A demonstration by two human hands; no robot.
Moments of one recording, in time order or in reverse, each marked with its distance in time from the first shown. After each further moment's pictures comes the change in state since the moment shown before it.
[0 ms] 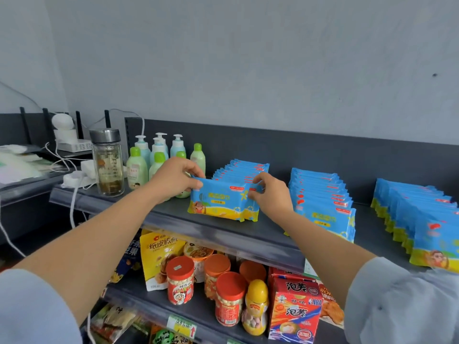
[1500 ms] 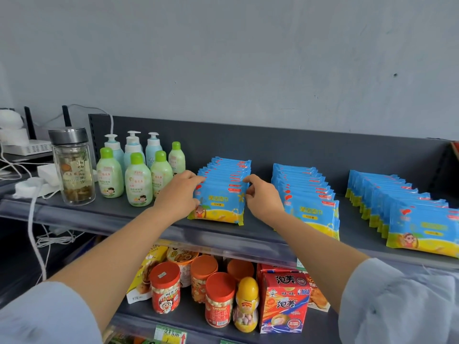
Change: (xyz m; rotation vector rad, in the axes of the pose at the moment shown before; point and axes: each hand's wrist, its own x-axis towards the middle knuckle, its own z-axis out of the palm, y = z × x) left_hand 0.021 -0.032 0.052 0.567 -0.036 0.231; right_hand -0.006 0.004 0.005 -0.104 -0.050 0.063
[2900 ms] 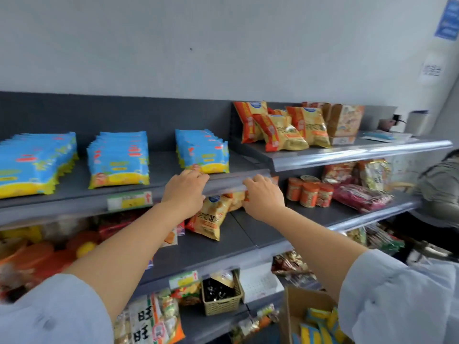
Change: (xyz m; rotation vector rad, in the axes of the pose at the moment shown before) left_hand -0.114 0.370 0.078 0.023 -0.090 0.586; right_hand -0.292 0.185 -0.242 -0.759 0.060 0.412
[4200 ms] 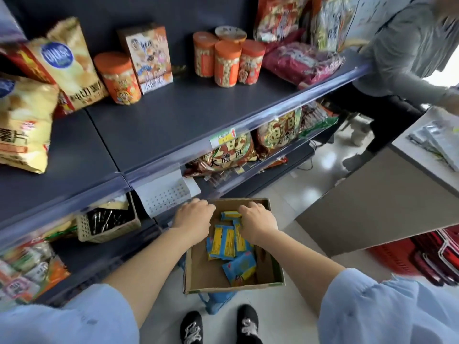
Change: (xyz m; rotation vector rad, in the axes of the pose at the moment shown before) left_hand 0.024 0.348 0.369 -0.209 -0.736 0.284; right_hand -0.139 0.337 0.297 0.097 -0.744 0.348
